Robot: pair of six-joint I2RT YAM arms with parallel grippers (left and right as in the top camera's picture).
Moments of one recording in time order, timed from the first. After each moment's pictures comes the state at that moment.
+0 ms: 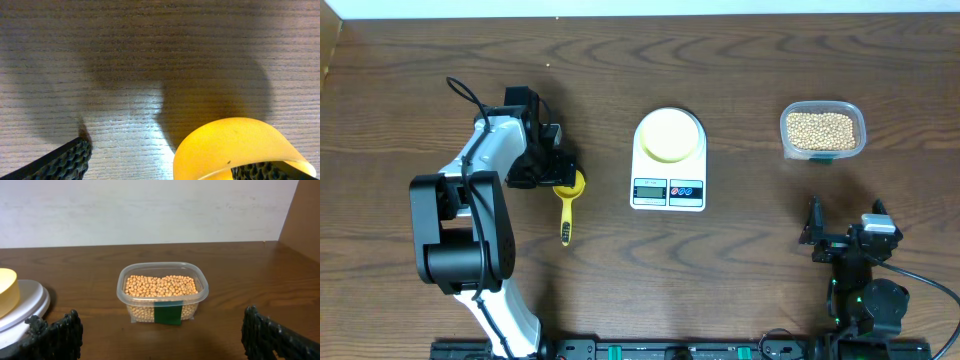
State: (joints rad) left arm 0.04 1.97 1.28 -0.88 0.10 0.07; right arm -0.09 0.01 0.01 -0.07 -0.01 0.01
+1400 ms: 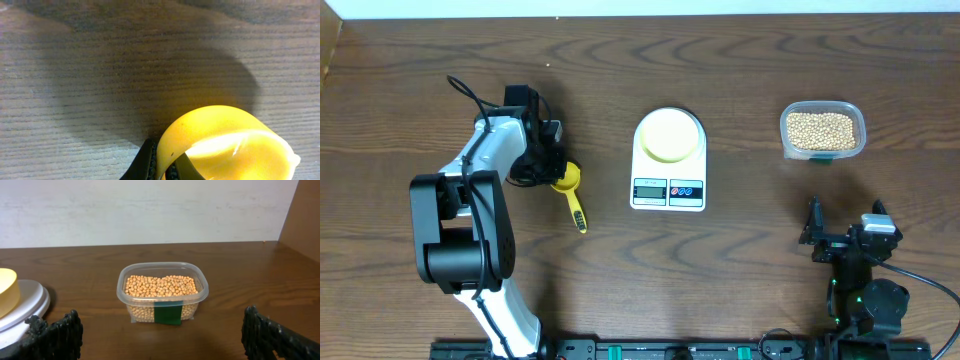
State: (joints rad) left arm 0.04 1.97 1.27 -0.83 0.11 0.07; right arm -0.09 0.01 0.01 -0.07 -0.01 0.01
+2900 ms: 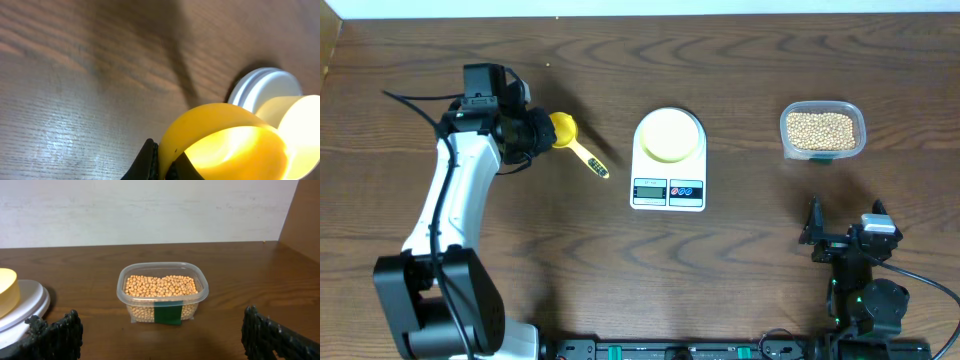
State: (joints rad) left arm 0.08 1.66 1.26 -0.74 0.31 -0.35; right arm -0.09 0.01 0.01 -0.07 -0.01 0.01
